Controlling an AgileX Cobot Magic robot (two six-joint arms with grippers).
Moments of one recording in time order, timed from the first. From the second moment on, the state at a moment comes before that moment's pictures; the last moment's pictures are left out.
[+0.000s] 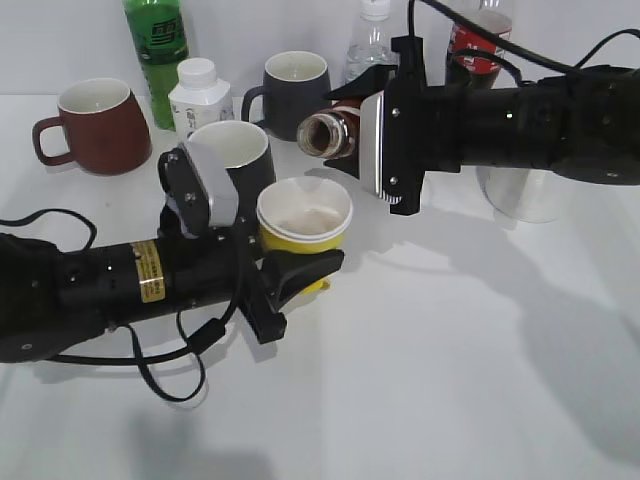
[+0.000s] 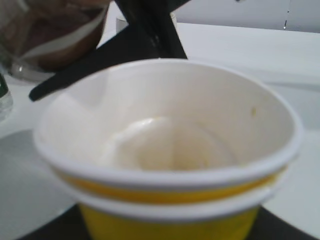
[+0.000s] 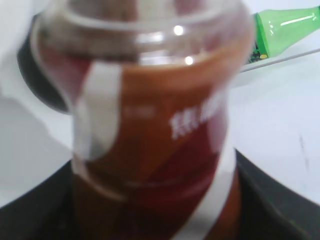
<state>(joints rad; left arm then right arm) -0.54 1.93 -0.64 0.70 -1.09 -0.22 0.41 1.86 -1.01 -1.04 -0.67 -0.39</state>
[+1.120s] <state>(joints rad) -0.54 1.94 -0.65 0.75 -1.09 -0.22 0.41 1.86 -1.01 -1.03 -0.65 -0.63</state>
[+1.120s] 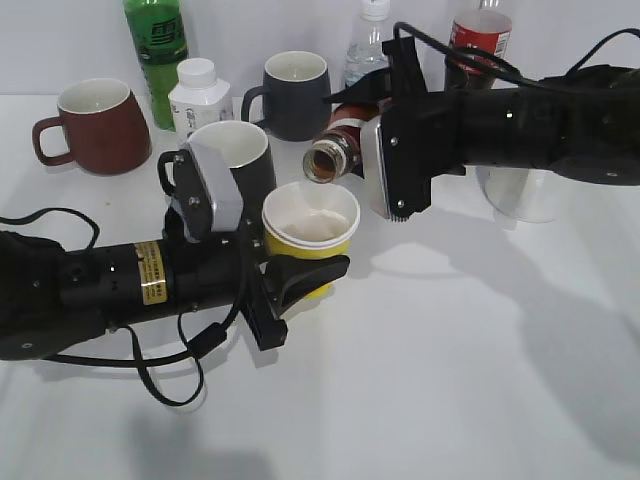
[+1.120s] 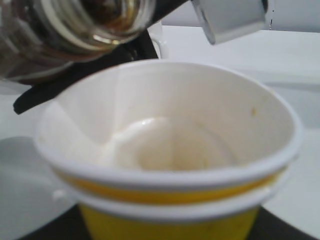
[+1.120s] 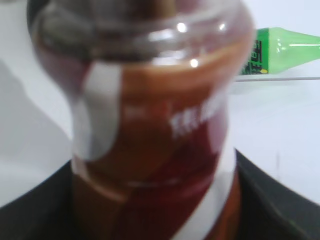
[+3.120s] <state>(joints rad) -0.54 1.94 -0.66 0.76 -1.09 -0.22 0.41 1.86 -1.01 -0.90 -0.66 -0.93</state>
